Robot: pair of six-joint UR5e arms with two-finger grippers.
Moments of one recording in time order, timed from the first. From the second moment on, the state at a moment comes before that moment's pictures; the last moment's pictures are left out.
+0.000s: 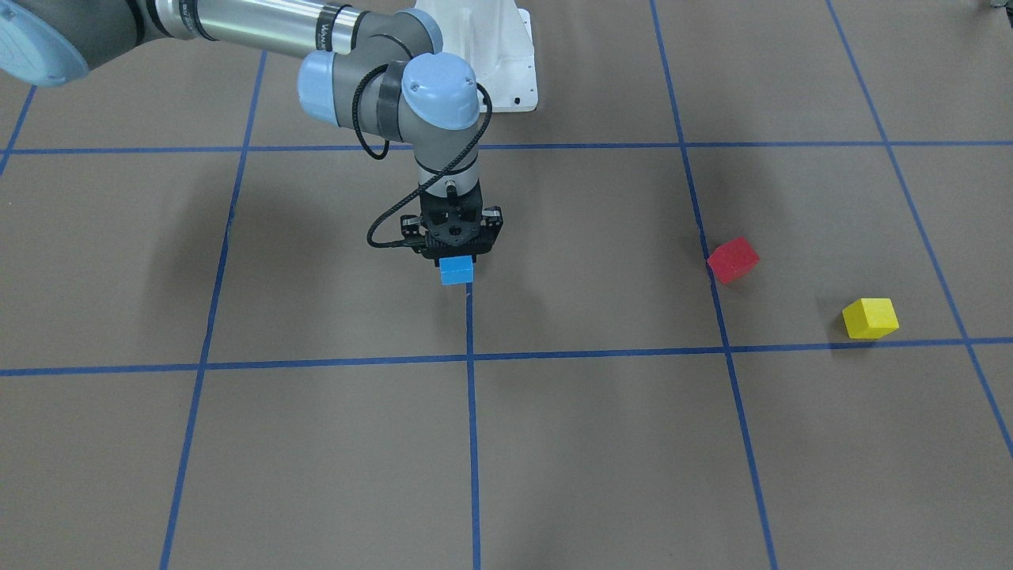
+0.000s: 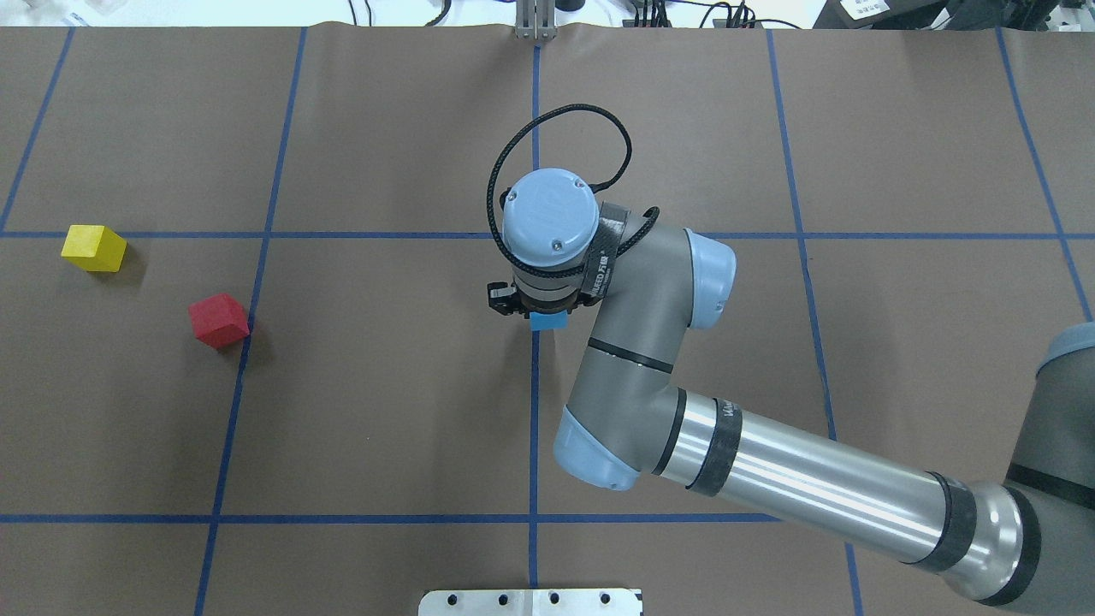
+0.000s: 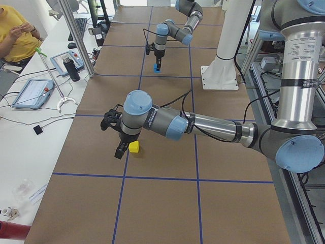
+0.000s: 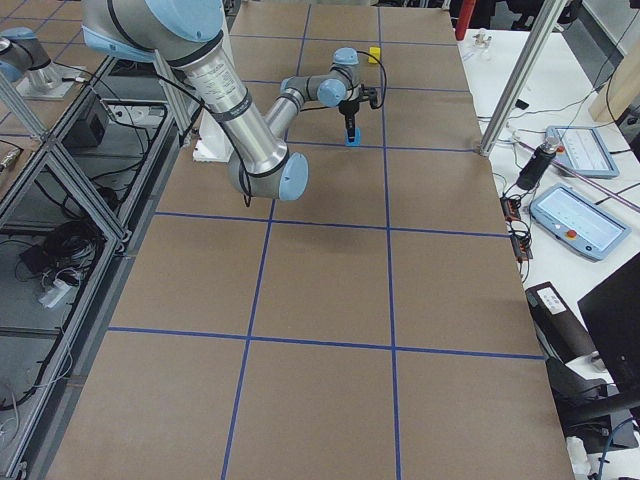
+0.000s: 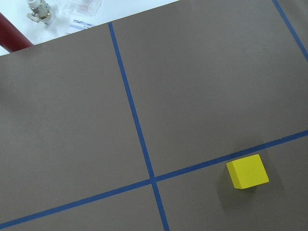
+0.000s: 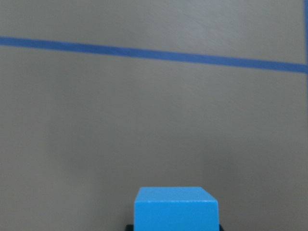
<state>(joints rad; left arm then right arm) -1.61 -1.57 -1.75 -1.80 -2.33 0.03 0.48 -0.72 1.47 -1.56 1.79 1.12</state>
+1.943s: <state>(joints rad) -1.30 -1.58 -1.77 -2.12 -2.40 -0.53 0.95 -1.07 1.71 -1.53 2.10 0.58</state>
